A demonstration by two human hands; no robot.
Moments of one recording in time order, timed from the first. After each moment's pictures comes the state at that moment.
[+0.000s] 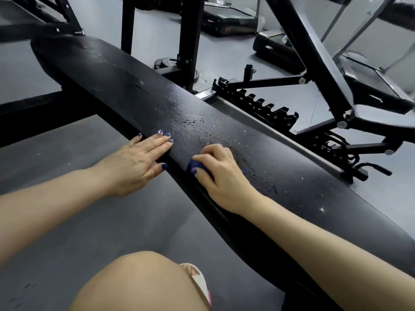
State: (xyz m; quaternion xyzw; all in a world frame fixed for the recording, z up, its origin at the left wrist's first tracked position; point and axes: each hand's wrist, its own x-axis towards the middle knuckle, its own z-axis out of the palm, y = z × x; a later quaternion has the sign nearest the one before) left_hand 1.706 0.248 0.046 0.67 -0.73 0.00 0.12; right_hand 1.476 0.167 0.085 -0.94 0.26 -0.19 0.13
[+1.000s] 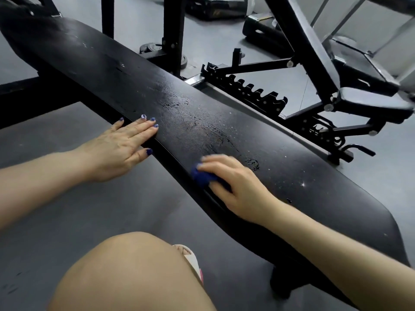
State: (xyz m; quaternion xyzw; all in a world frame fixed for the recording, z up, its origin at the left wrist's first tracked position) left_hand 1.702 0.251 0.046 0.67 -0.74 -0.02 0.09; right_hand 1.396 0.194 0.092 -0.95 0.22 -0.14 0.17
